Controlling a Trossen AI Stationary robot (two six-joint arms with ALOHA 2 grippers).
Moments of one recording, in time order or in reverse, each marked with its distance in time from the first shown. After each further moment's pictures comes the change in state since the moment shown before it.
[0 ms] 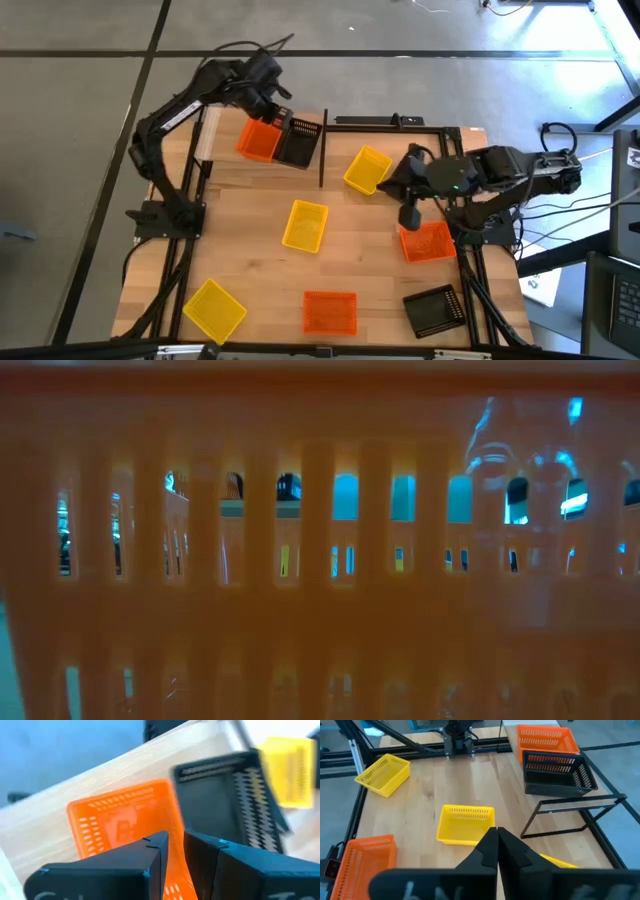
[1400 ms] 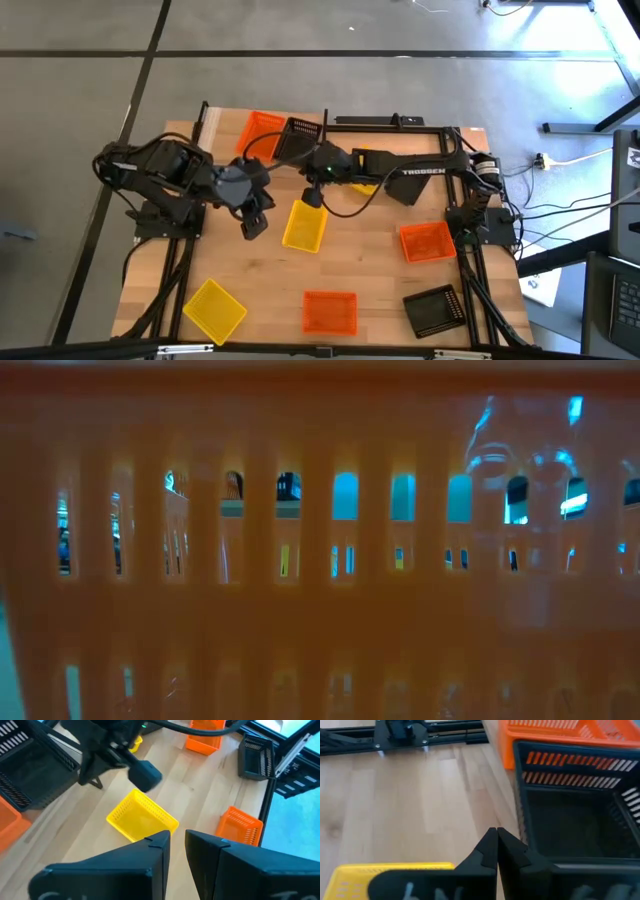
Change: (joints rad) left arm -0.943 -0.201 0.000 0.002 -0.248 -0.294; right arm -0.341 0.628 0.000 0.625 -0.146 -0.194
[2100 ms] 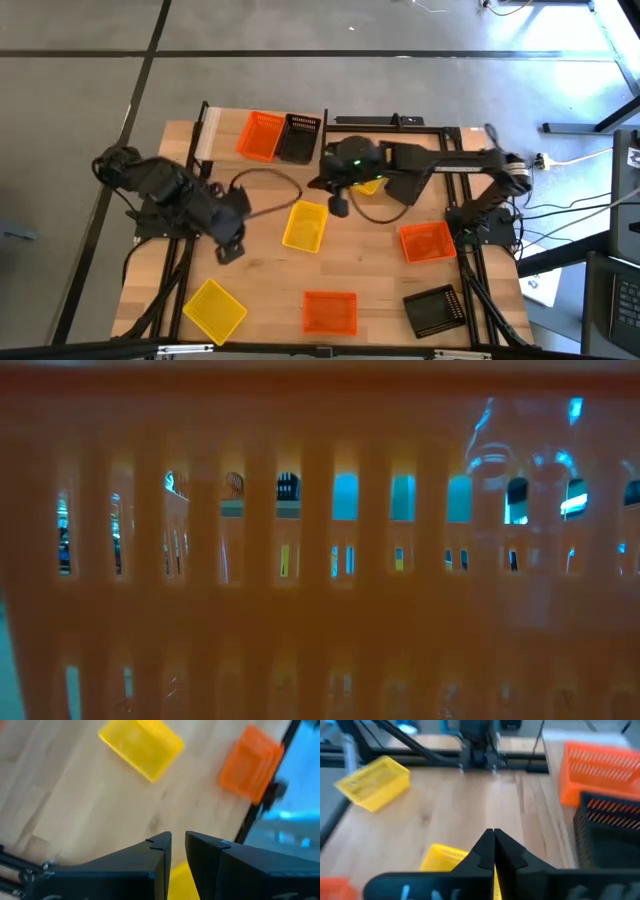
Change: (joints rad) left arm -0.182 -0.001 -0.057 -0.252 0.154 -0.248; right arm 0.044 -0.207 -0.001 -0.114 -0.303 -0.105
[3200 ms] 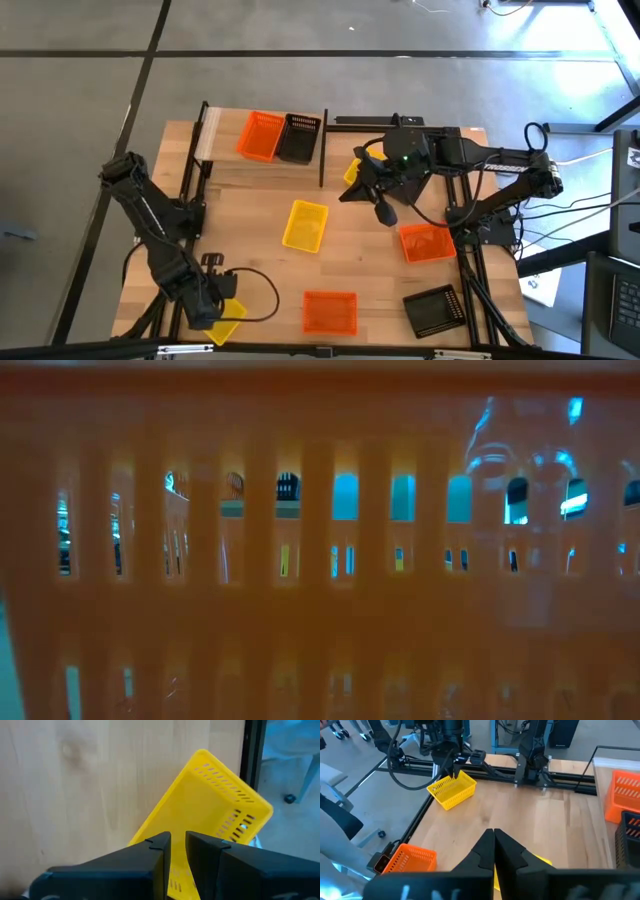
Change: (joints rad) left arm -0.448 0.000 -0.733 0.610 0.115 -0.040; right arm 0.056 -0.244 0.001 -0.194 -0.203 0.003
